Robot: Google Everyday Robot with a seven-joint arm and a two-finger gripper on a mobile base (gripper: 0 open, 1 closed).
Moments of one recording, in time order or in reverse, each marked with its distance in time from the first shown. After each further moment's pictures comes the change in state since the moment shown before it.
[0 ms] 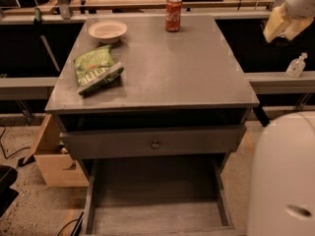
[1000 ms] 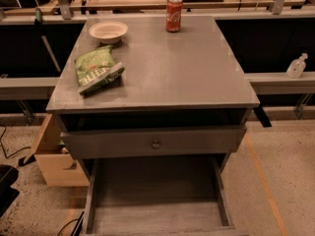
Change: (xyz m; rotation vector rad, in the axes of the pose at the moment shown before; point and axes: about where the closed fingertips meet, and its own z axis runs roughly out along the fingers) arm 0.112 -0.034 -0.168 0.135 -0.351 -0.184
